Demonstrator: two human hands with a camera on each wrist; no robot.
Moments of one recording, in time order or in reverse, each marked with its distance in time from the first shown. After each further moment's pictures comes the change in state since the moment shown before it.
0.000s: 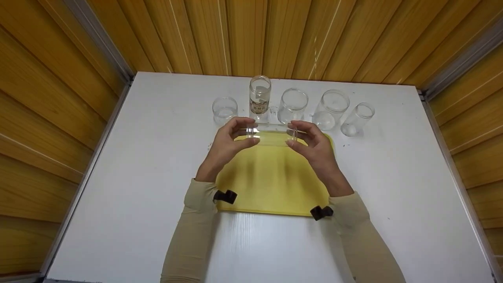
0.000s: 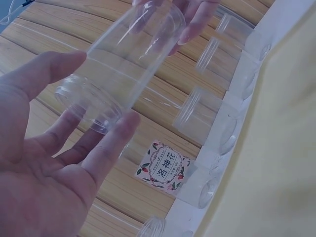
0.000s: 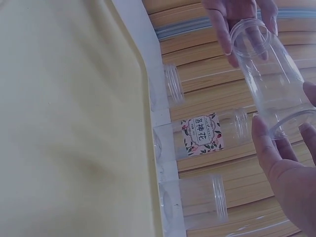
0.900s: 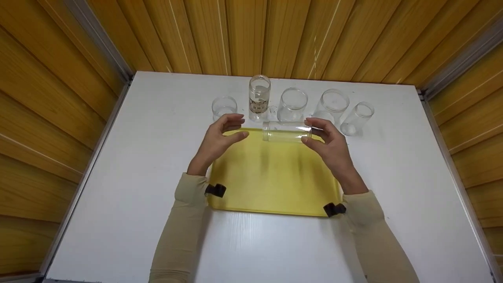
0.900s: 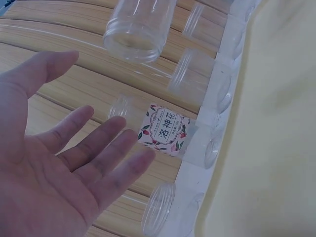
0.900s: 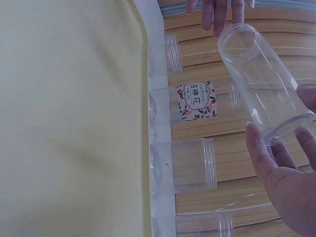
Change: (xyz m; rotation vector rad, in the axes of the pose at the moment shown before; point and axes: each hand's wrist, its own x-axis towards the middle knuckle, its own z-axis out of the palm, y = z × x) left_hand 0.007 -0.004 -0.026 0.187 0.043 -0.040; right_hand -0.001 -0.009 -0.033 -0.136 0.064 0.030
